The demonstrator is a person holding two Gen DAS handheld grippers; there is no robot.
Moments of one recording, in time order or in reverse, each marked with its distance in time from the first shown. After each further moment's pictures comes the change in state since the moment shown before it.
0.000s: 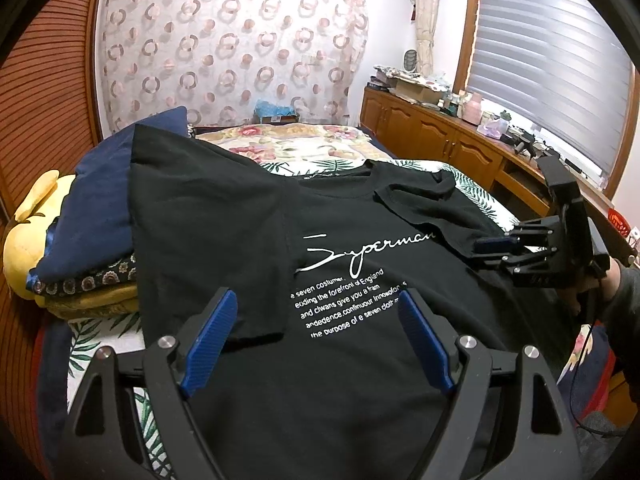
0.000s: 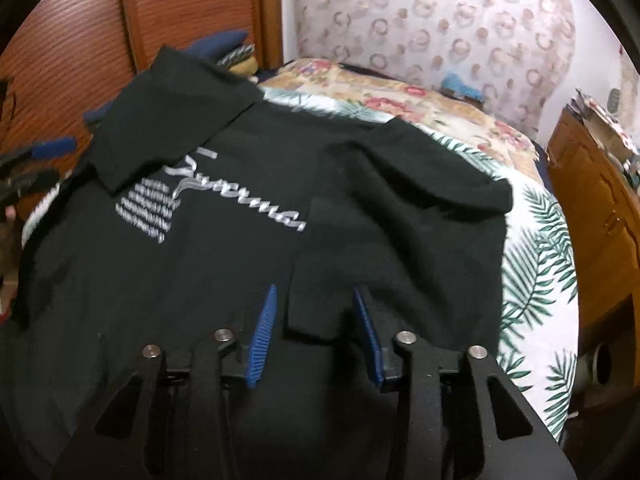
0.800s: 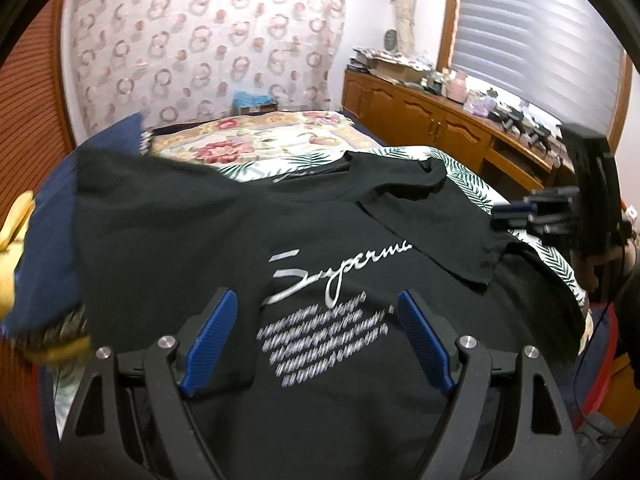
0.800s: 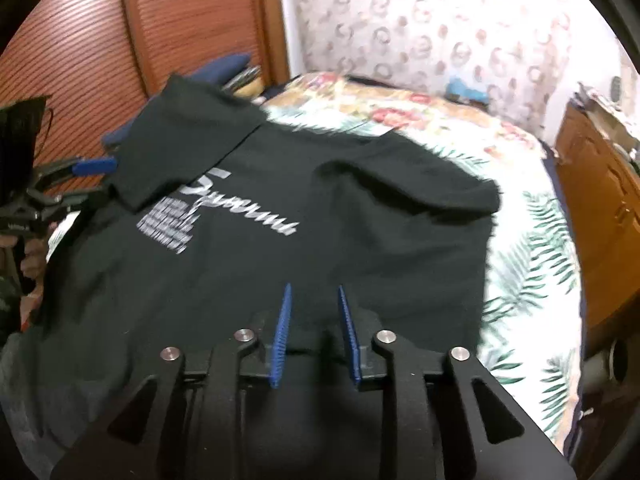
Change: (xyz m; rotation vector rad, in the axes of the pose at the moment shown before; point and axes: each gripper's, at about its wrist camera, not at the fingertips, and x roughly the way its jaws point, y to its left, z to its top) left arm 0.052 -0.025 0.035 0.088 0.076 -0.045; right arm -0.030 -0.027 0.002 0.064 -0.074 0.053
